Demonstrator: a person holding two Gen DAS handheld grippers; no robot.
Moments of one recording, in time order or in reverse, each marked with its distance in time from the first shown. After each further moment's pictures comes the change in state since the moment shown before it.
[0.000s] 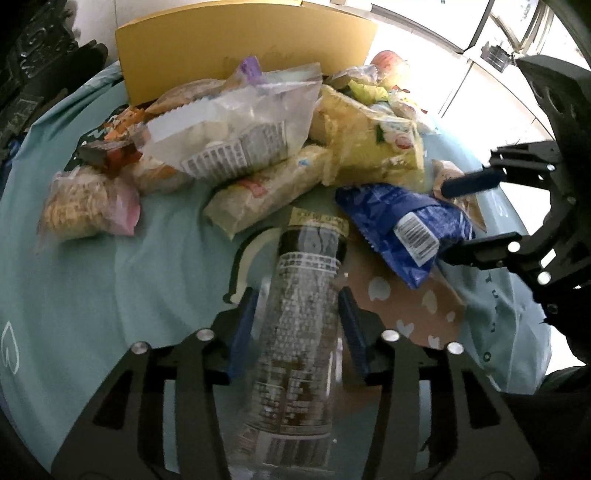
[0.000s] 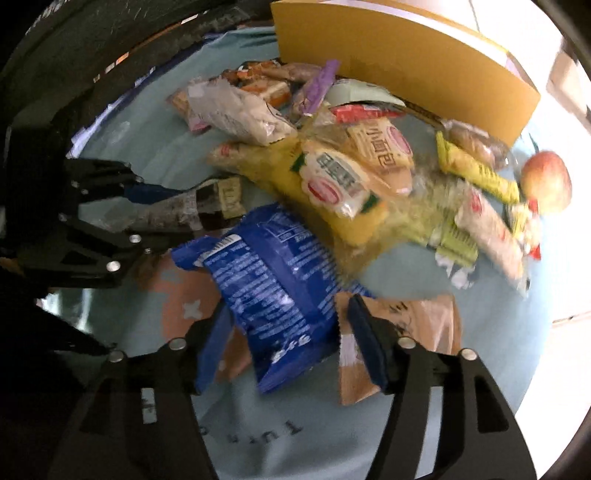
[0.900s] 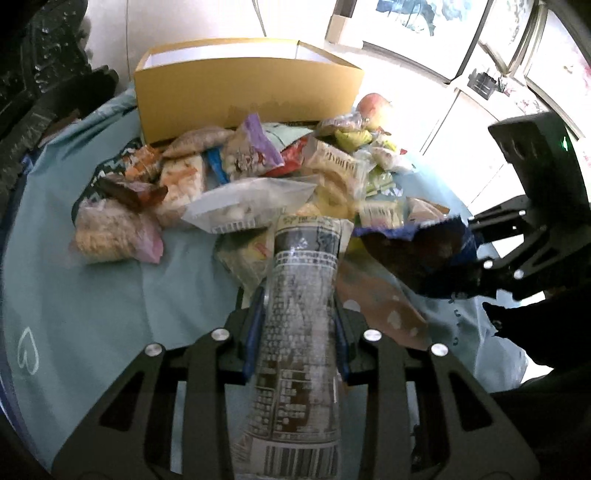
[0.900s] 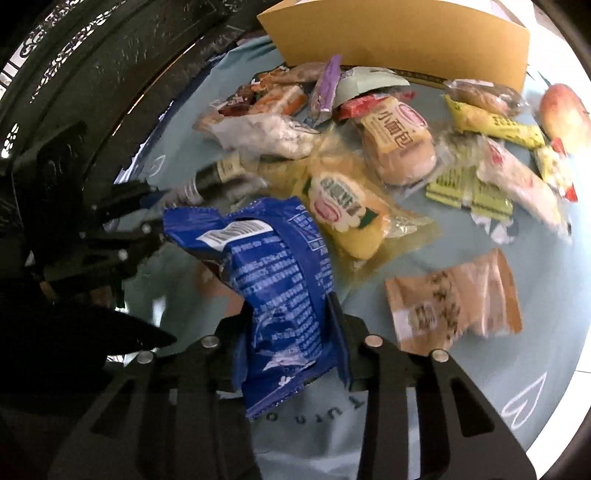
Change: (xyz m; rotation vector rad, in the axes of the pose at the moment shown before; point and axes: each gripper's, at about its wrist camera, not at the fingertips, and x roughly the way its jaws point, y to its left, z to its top) left arm -0.048 -0.002 0.012 -0.014 -0.107 -0.043; right arm -0.011 -0.002 -0.005 0.239 -0.015 0.279
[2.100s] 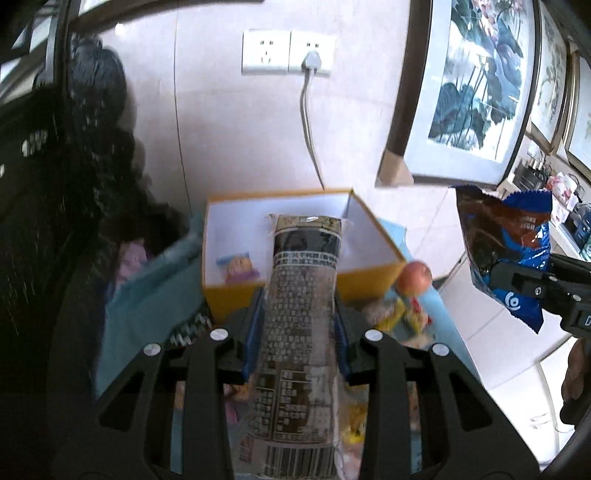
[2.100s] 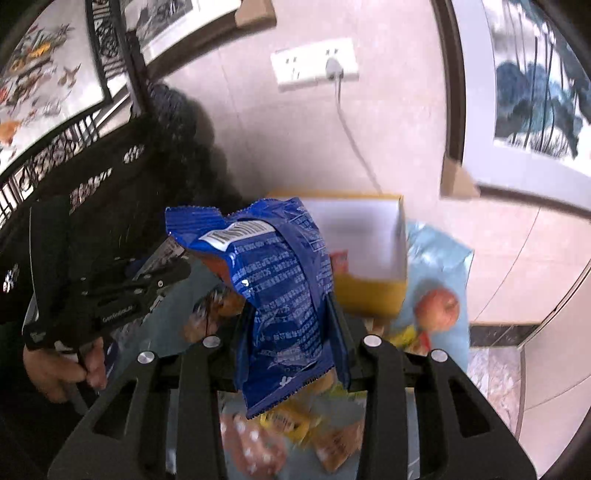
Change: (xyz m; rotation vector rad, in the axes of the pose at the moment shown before) left arm -0.107 -0.008 0.193 -0.088 -0.280 0.227; right arm -0.226 0.015 0.099 0.043 -0.581 -0.269
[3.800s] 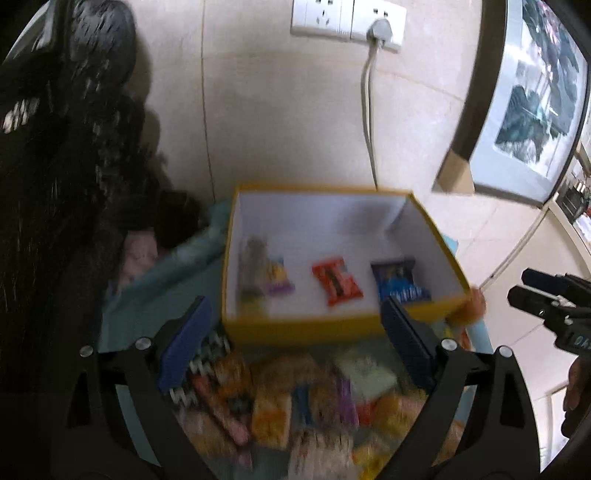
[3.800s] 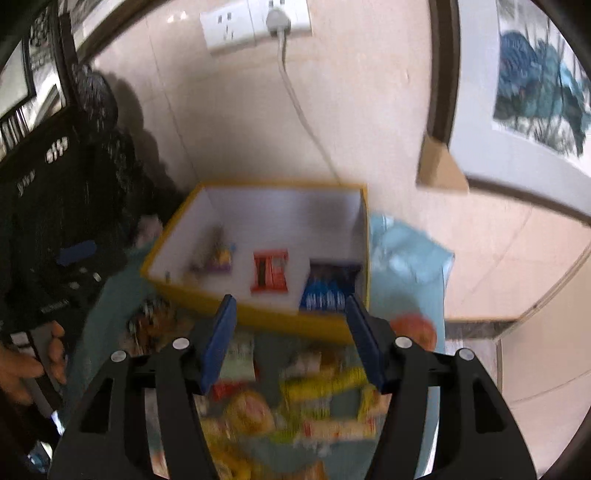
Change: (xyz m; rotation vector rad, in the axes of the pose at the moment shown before) left arm 0.095 0.040 0.011 -0.109 0.082 0.090; right arm 0.096 -0.063 -0.011 0.017 0.179 -0.159
